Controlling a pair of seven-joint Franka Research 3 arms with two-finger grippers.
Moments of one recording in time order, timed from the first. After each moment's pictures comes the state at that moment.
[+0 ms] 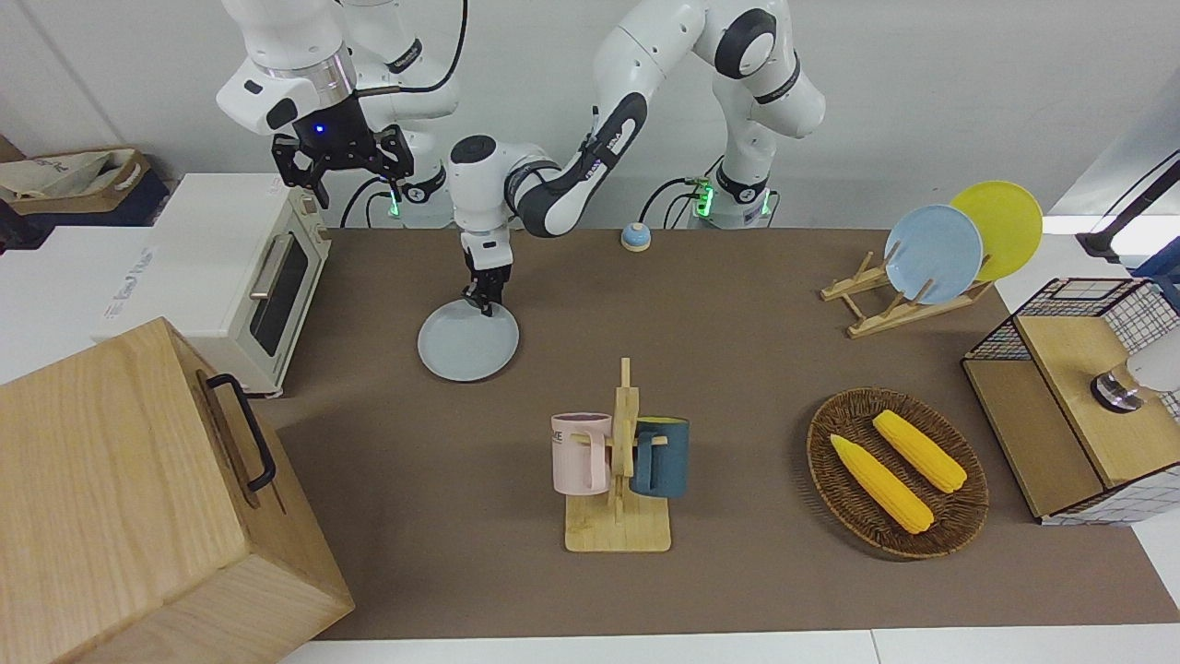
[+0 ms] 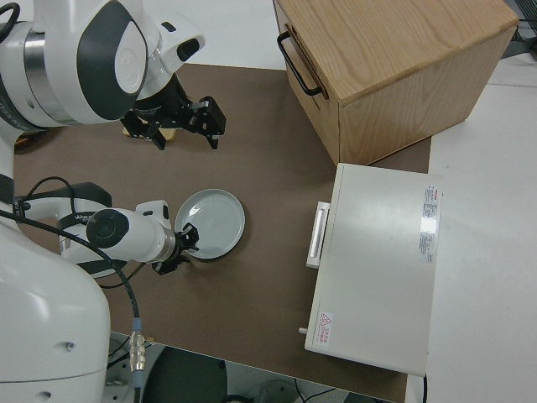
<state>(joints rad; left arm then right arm) -0.85 0.55 -0.22 -1.68 0.23 2.30 -2.22 0.02 -0.01 0.12 -1.48 0.00 1.39 0.03</state>
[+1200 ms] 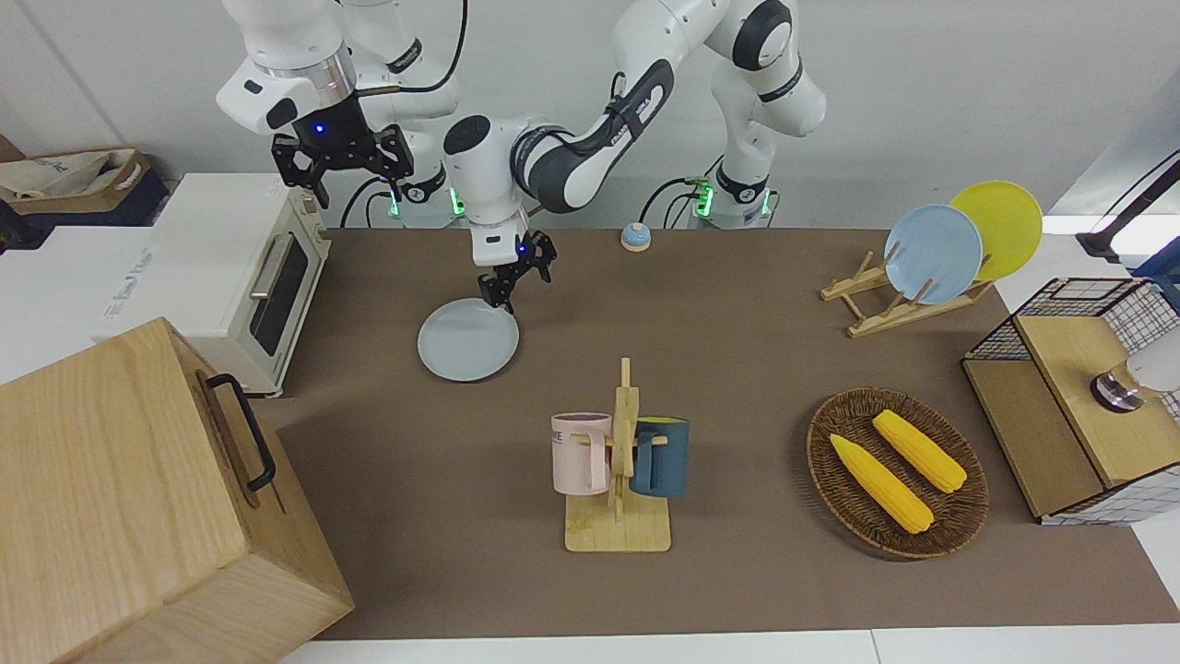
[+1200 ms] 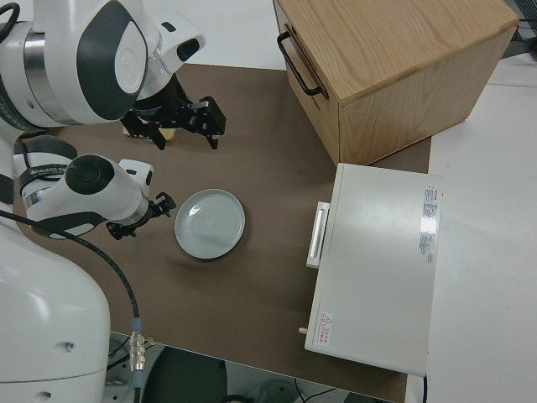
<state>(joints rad) -0.78 0.48 -0.19 -1.51 0.23 1.84 -1.72 0.02 -0.01 0.12 -1.48 0.00 1.39 0.03</state>
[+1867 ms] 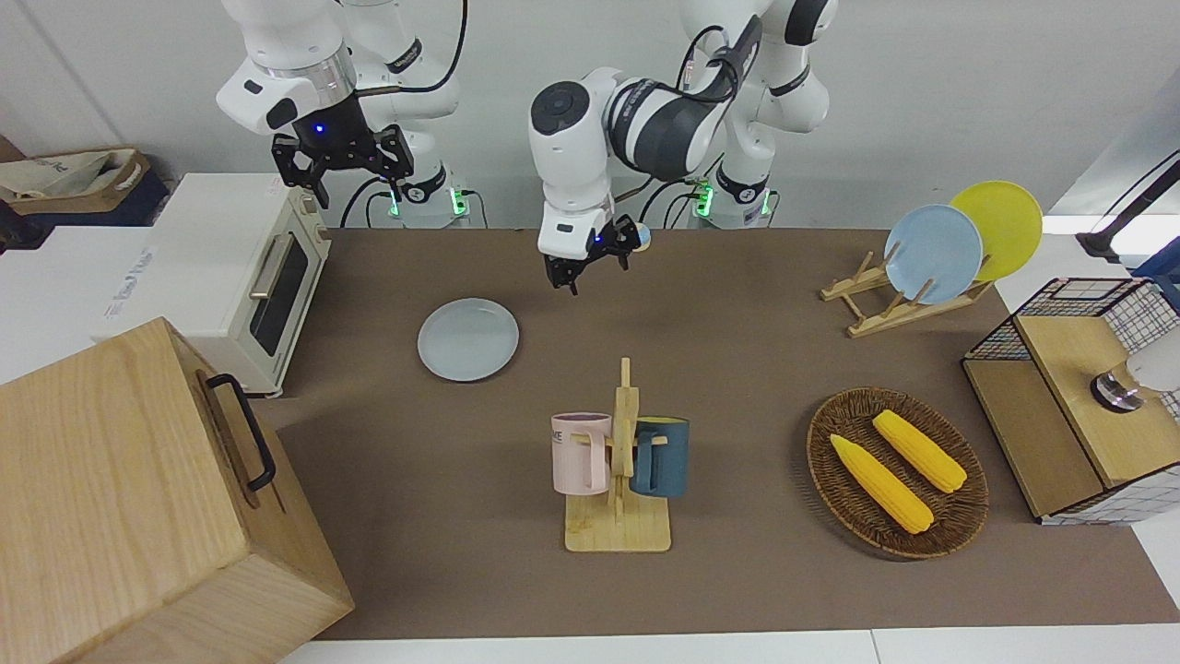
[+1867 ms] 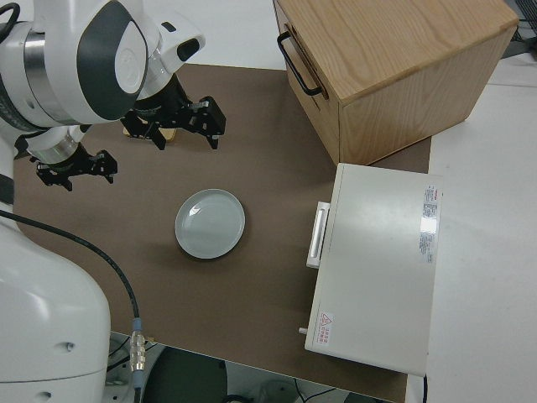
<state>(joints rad) -0.56 0.32 -0.19 -1.49 0.12 1.63 -1.12 0.02 -0.01 0.12 -1.48 0.00 1.39 0.03</state>
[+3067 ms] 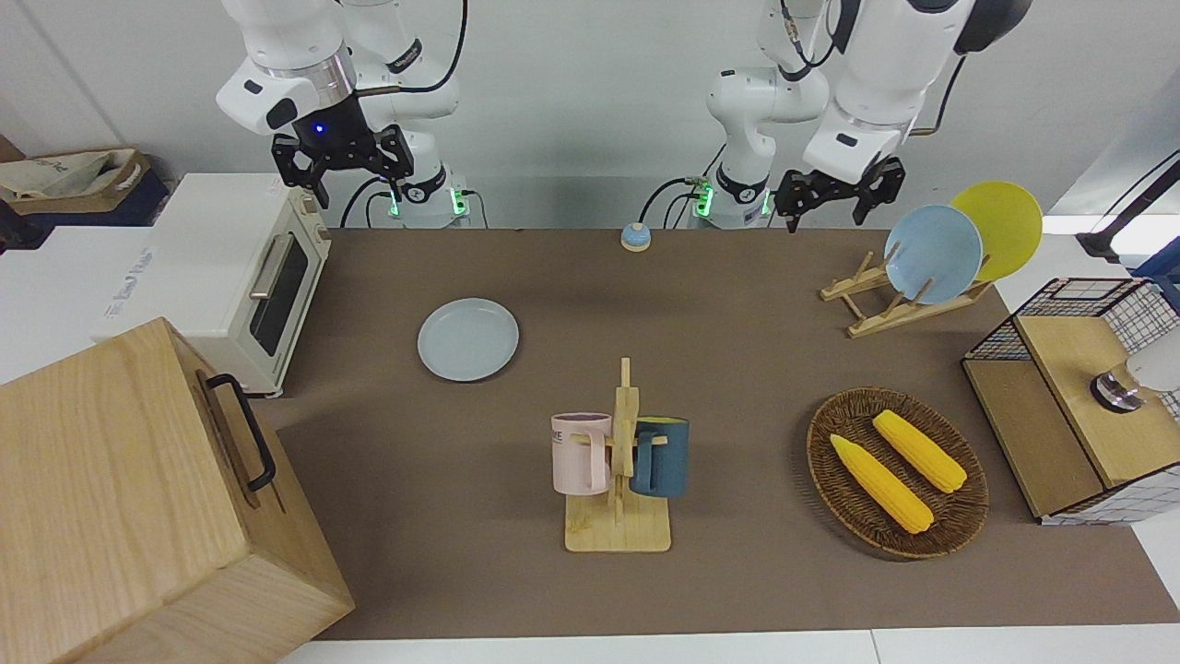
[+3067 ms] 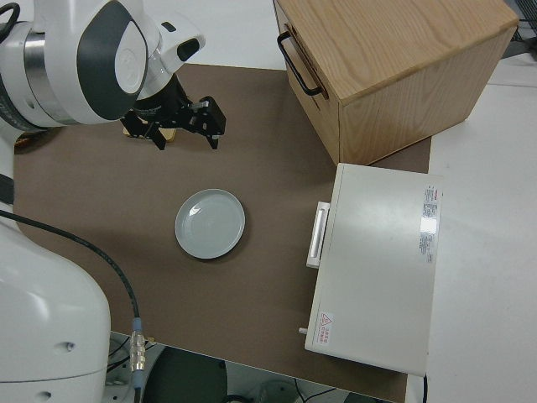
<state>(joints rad) -0.03 0.03 -0.18 -1.49 0.10 1.38 -0.19 0.02 -0.01 0.12 -1.48 0.00 1.39 0.03</state>
